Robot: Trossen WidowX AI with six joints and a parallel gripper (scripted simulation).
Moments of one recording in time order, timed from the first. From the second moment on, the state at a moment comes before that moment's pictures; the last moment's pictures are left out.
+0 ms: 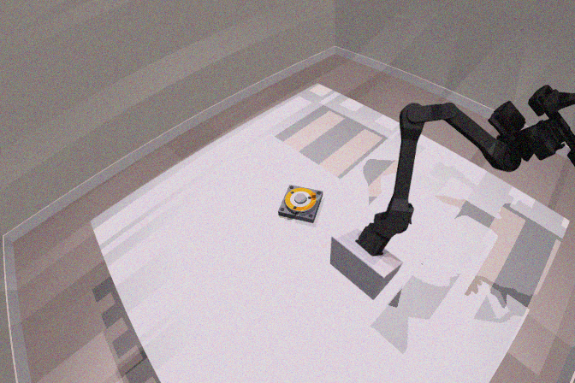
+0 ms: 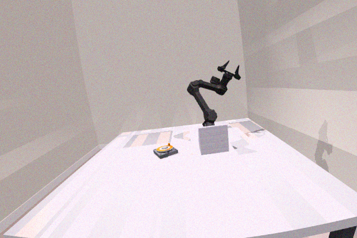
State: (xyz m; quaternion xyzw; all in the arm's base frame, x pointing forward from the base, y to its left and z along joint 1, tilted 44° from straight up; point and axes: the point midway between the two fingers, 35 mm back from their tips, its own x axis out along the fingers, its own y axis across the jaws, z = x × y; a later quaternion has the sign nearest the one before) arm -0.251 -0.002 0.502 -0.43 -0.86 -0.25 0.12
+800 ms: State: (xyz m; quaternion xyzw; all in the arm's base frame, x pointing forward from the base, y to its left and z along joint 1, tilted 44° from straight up) arm -0.190 -0.259 0.472 -0.01 -0.82 -0.53 0.20
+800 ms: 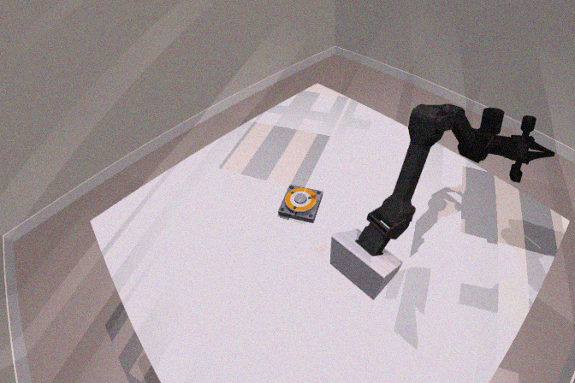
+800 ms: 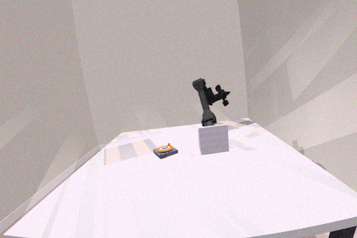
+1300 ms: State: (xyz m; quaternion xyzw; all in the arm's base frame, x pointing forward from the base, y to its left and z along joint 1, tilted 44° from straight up) arm 0.003 -0.368 0.406 0.22 -0.55 -0.69 0.40
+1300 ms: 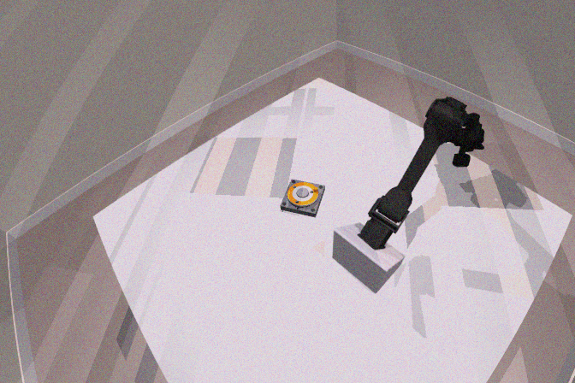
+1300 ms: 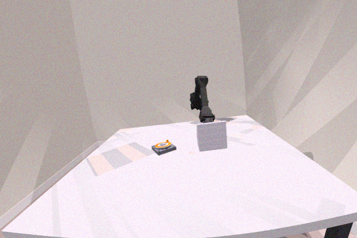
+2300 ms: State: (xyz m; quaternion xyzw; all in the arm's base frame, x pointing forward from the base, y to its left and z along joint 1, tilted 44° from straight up) arm 0.343 -0.176 0.206 0.09 0.25 -0.52 0.81
